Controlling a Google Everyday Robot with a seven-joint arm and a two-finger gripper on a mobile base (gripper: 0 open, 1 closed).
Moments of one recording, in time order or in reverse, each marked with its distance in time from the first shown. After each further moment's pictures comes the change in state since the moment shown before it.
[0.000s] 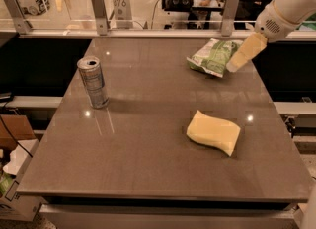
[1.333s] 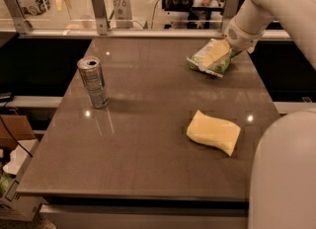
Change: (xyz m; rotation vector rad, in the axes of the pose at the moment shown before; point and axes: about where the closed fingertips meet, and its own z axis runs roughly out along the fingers) arm -0.023 -0.020 0.085 0.076 0.121 0.365
